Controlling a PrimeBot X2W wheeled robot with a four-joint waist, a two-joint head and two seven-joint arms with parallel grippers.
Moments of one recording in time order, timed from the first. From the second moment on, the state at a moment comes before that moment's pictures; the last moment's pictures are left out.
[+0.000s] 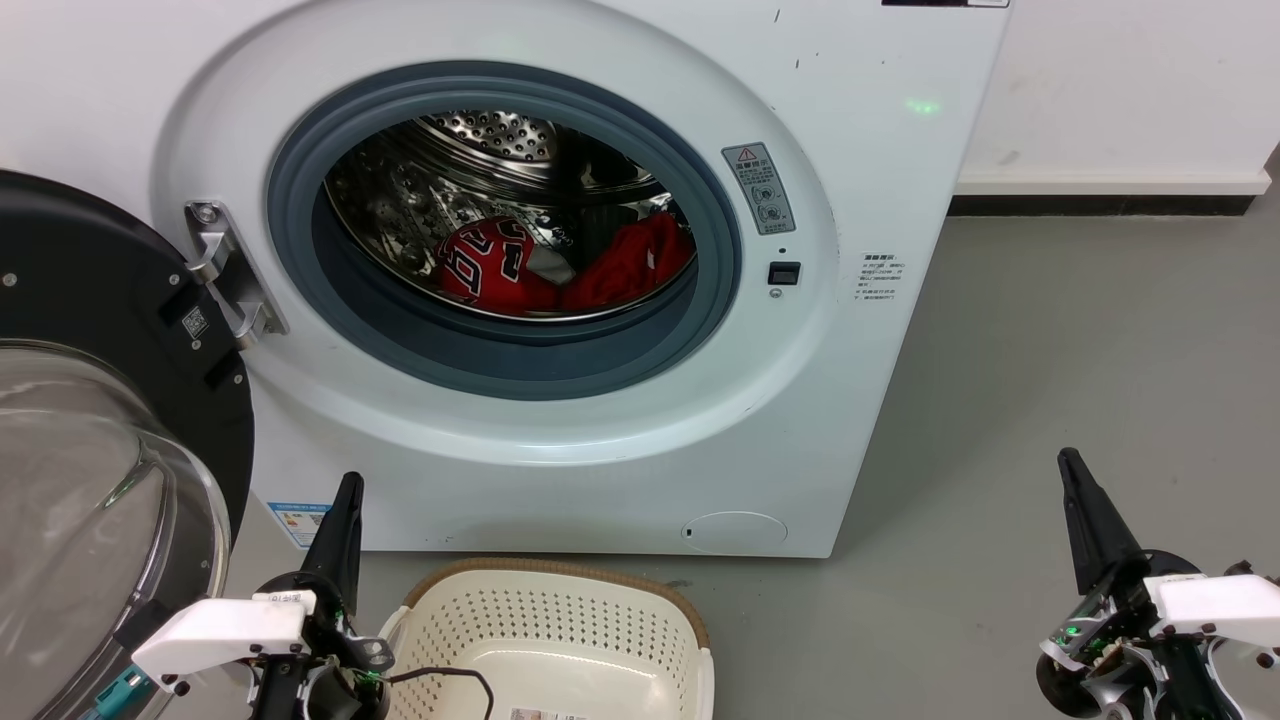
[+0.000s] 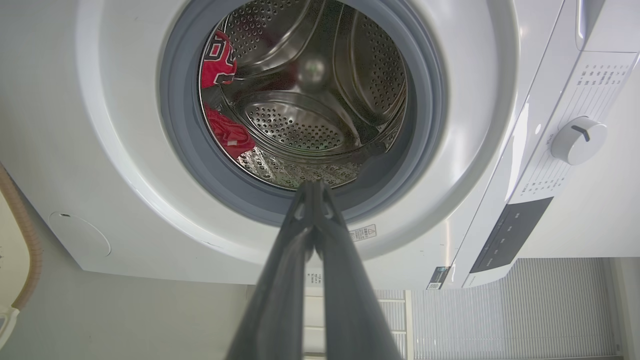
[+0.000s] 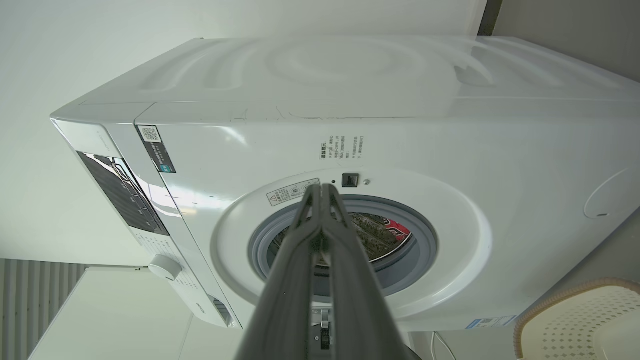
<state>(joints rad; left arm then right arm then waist) -0.11 0.05 0.11 0.25 -1.61 -0.13 0.11 -0.10 -0.05 -0.11 0.25 1.62 0.13 0.11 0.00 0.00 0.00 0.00</state>
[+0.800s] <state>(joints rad) -0.11 0.05 0.11 0.25 -1.61 -0.13 0.11 -0.10 -0.05 -0.11 0.25 1.62 0.13 0.11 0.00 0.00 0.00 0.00</state>
